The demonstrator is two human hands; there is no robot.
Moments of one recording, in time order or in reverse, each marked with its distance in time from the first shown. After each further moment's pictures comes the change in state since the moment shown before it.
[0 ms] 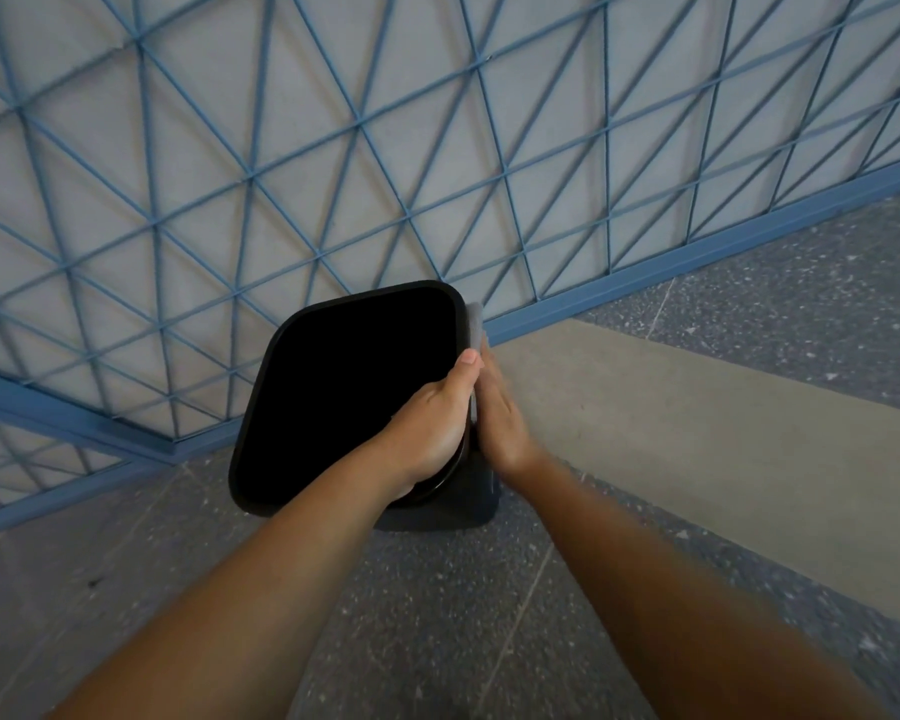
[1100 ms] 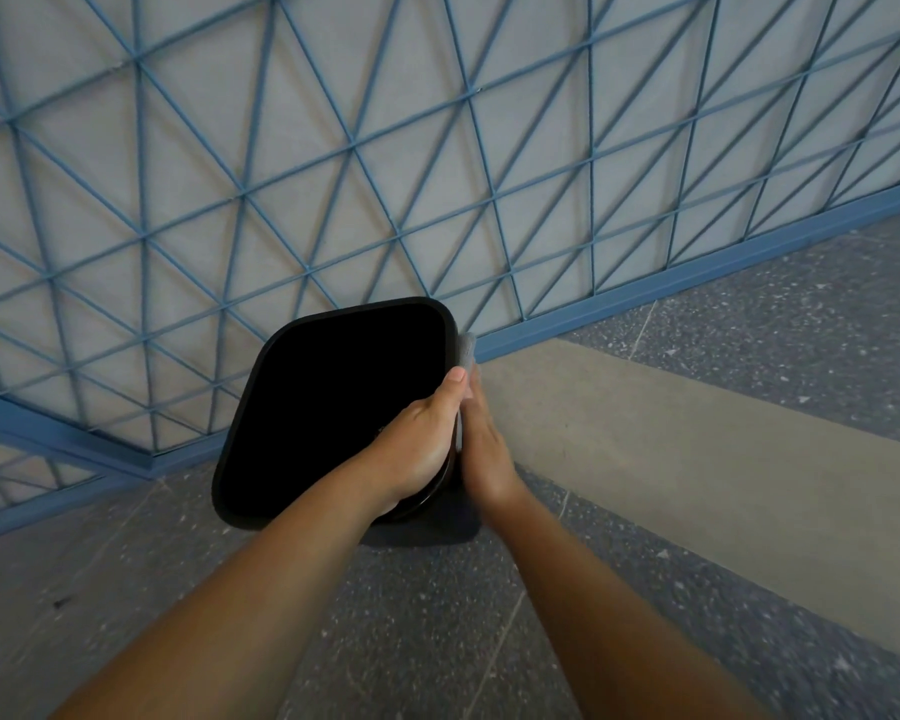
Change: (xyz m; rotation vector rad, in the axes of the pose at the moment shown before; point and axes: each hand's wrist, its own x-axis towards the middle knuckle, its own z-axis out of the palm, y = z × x) left_hand 0.003 -0.003 -0.002 -0.009 -0.063 -0.024; right_hand -0.021 -0.015 0.007 0.060 0.048 0.162
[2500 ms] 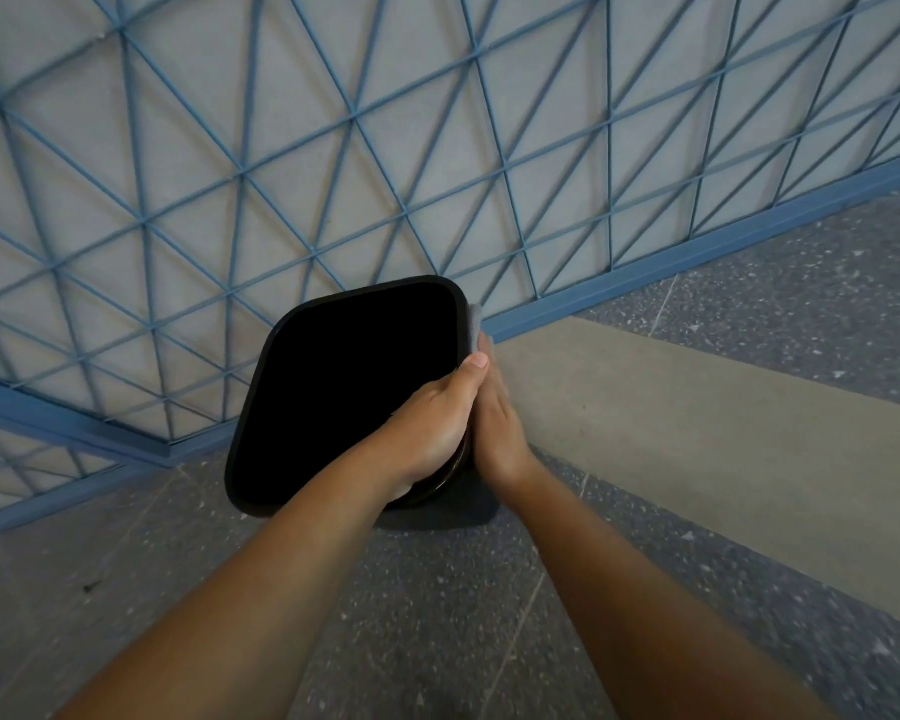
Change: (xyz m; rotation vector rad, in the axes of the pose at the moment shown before) left_hand -0.007 0.011 0.001 0.029 0.016 0.014; right_hand 0.006 -0.009 -0.001 -0.073 -0.005 -0.100
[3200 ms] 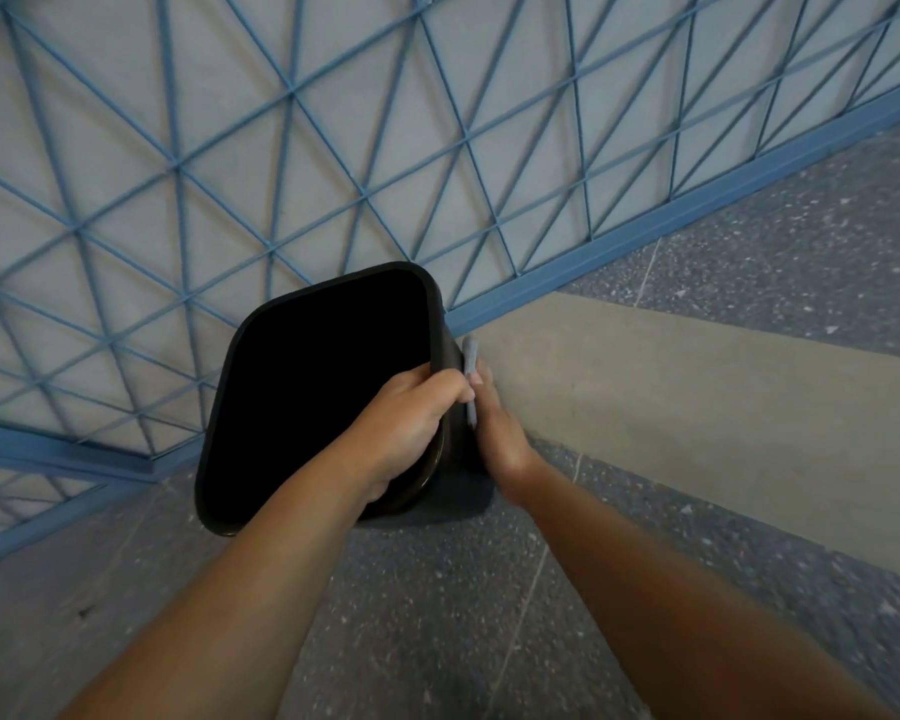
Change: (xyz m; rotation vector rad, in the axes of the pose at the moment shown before) left_hand -0.002 0.003 -0.003 -0.025 -0.044 -0.060; right_hand 0.016 0.071 -0.011 0.199 -0.046 0.326
